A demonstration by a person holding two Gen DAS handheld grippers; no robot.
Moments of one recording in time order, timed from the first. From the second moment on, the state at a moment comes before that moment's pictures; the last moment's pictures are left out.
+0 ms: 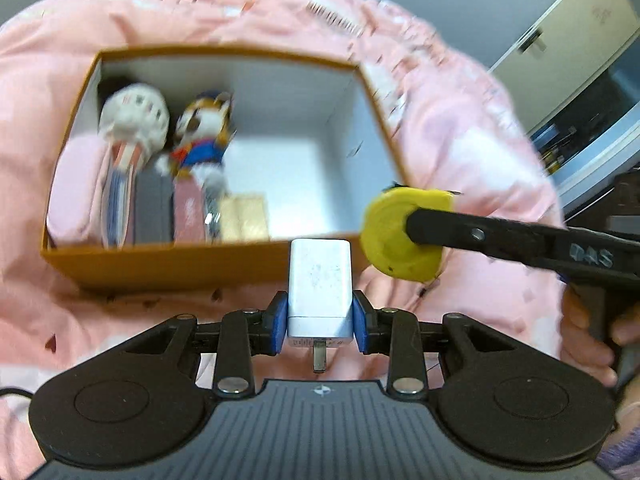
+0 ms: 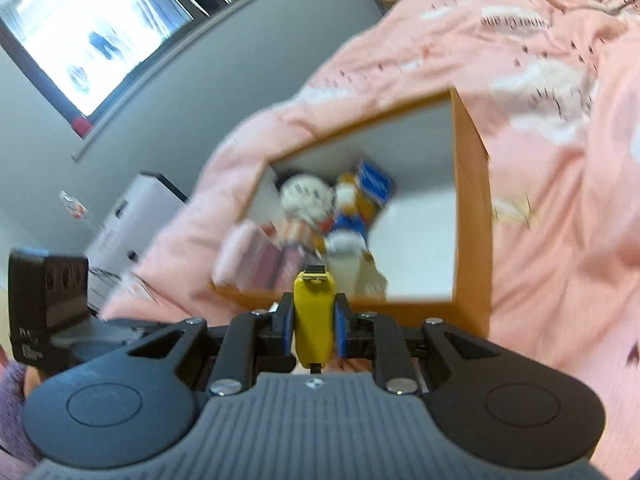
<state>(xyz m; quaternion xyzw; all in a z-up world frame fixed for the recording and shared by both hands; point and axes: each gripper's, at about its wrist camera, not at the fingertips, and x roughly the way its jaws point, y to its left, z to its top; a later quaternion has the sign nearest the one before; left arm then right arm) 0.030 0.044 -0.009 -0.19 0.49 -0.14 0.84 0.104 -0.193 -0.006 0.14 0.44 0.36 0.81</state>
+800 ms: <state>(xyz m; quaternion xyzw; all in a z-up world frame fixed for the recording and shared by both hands) 0.106 0.075 -0.024 -0.23 0.45 -0.08 0.86 0.205 -0.096 -0.070 -0.07 0.59 0.28 0.76</state>
